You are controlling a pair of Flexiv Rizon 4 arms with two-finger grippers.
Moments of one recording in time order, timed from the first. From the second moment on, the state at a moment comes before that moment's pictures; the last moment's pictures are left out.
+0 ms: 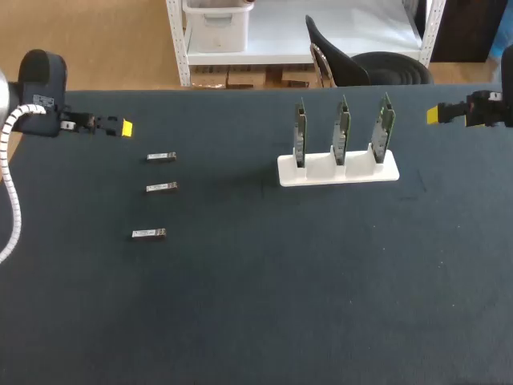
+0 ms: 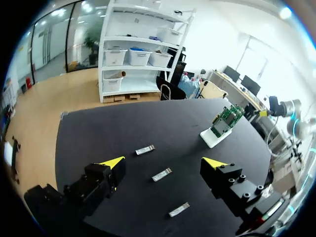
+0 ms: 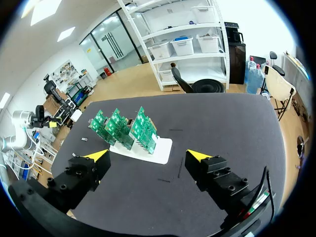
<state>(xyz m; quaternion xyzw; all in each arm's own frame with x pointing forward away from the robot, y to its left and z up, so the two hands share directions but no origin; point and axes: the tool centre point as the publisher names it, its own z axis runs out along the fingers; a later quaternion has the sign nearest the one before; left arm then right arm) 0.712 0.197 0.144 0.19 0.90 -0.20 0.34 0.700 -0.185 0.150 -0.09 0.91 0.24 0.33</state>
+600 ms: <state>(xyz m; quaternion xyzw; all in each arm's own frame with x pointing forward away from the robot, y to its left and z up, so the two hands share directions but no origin) 0.790 0.202 0.100 0.44 0.85 -0.11 0.29 0.700 -0.185 0.150 -0.09 0.91 0.24 0.33</state>
